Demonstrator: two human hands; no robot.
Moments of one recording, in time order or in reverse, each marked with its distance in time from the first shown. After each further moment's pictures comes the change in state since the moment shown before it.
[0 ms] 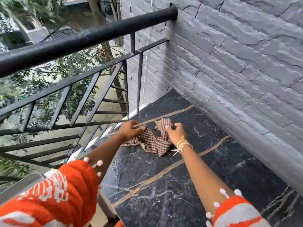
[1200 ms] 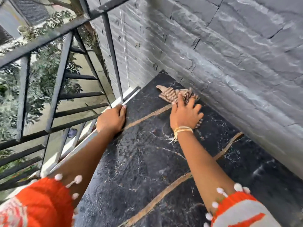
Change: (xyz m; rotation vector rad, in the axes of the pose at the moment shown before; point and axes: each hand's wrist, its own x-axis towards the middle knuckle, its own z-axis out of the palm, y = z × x) left_hand 0.143 0.001 0.042 0.508 0.284 0.086; right_hand 0.168 0.042 0.005 -0.842 0.468 -0.140
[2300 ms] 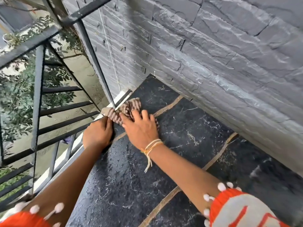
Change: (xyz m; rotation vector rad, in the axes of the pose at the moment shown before) left_hand 0.001 0.005 -0.002 0.014 0.009 -0.031; right_hand -0.042 -0.068 -0.001 0.170 0.008 -0.726
